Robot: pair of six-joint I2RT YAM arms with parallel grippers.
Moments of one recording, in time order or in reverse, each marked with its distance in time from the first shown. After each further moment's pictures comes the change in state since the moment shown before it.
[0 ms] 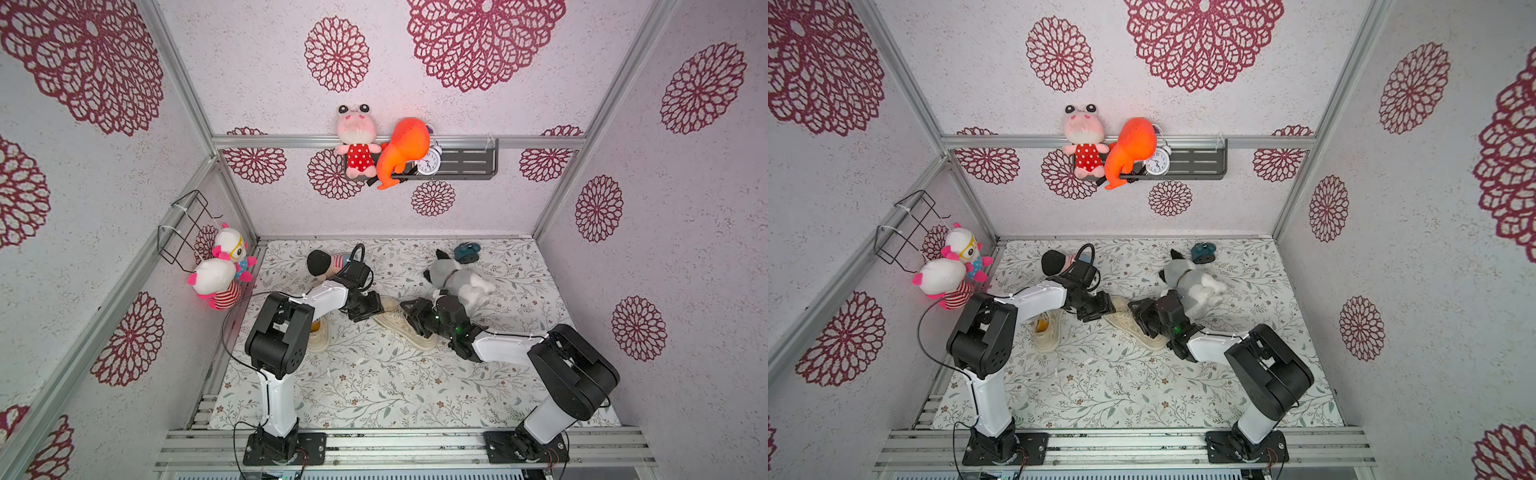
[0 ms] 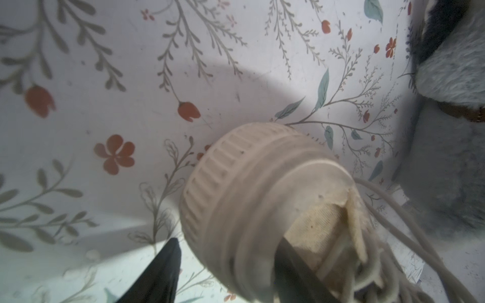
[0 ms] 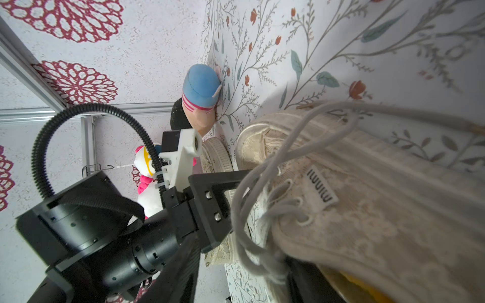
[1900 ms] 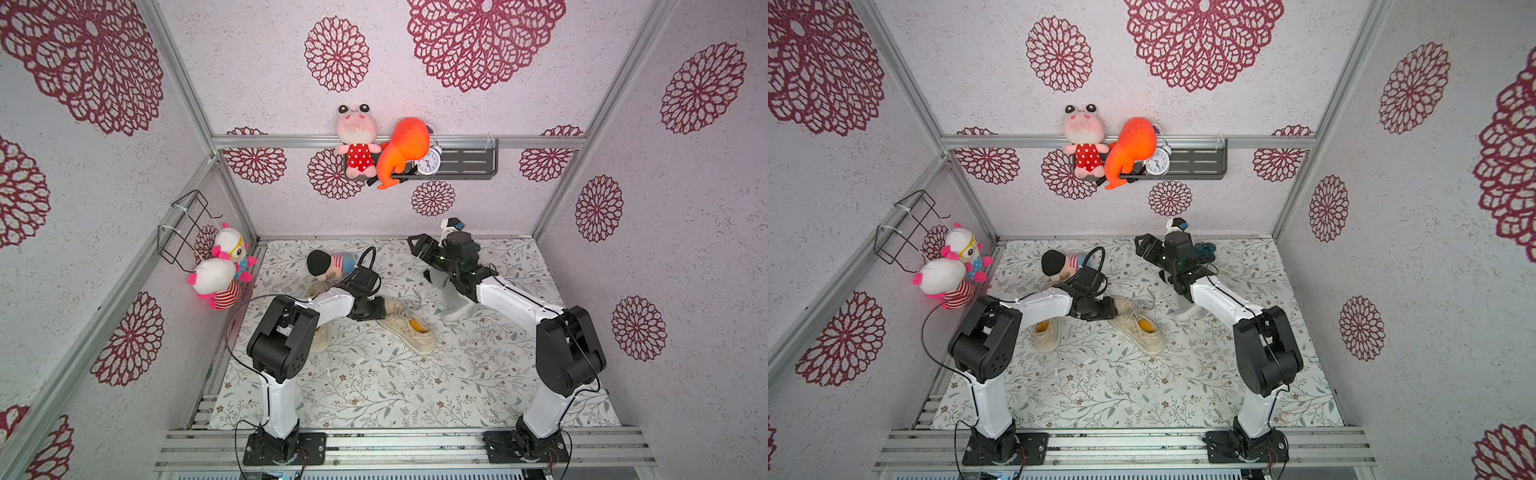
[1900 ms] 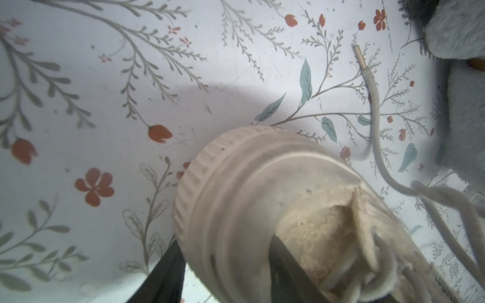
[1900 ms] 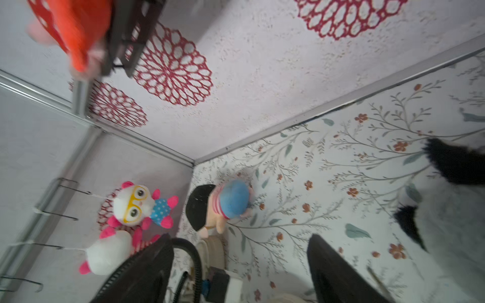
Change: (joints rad) left arm -0.068 -0.023 -0.085 0.115 -0.130 0.158; right arm -0.195 0.131 0.654 -0.521 0.043 -0.643
